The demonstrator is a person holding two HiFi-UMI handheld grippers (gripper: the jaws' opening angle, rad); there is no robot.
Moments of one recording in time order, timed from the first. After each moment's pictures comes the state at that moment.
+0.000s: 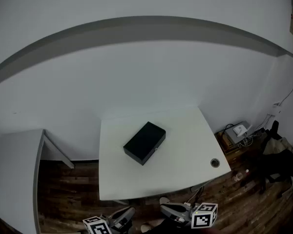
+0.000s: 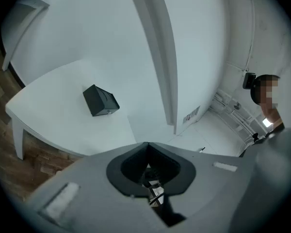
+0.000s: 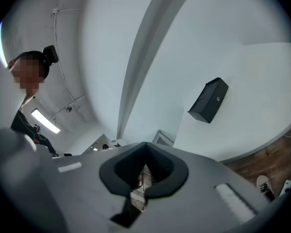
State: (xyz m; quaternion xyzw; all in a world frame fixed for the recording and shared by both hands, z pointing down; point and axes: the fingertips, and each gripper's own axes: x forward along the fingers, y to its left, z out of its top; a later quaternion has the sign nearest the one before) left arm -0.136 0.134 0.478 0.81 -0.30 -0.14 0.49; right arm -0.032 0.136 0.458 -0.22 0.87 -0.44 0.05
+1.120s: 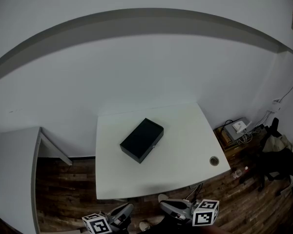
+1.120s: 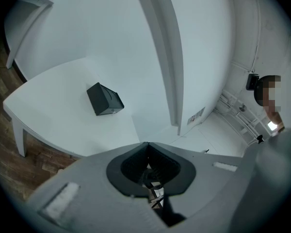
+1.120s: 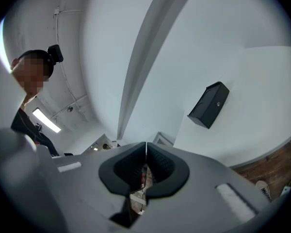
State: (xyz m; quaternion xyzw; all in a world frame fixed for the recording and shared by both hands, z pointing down) left arm -0.132 0.115 0.496 0.79 -0.31 -0.13 0.50; right arm -0.020 0.116 0.452 -0.23 0.87 -0.43 0.05
